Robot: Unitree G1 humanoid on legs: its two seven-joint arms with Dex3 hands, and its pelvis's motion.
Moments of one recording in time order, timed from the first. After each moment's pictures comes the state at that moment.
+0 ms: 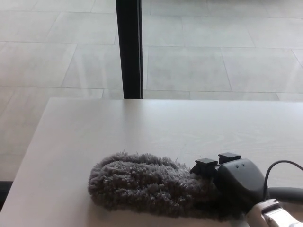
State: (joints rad) left_arm 0.01 0.68 0.30 1.30 -0.02 -0.05 -0.10; right_arm -0.53 -0.44 0.83 0.75 -0.62 -0.24 -0.66
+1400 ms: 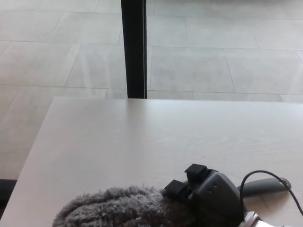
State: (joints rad) left_arm -0.03 0.71 0.30 1.31 -0.02 -0.05 -0.13; right_arm -0.61 -0.35 0.96 0.95 -0.90 -0.35 -0.99
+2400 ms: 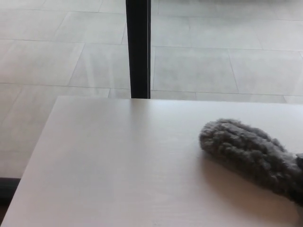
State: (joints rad) left_arm 0.01 0.67 0.34 1.31 -0.04 -0.05 -0.13; right_arm -0.55 -0.60 0.54 1.27 -0.79 -0.09 -0.84
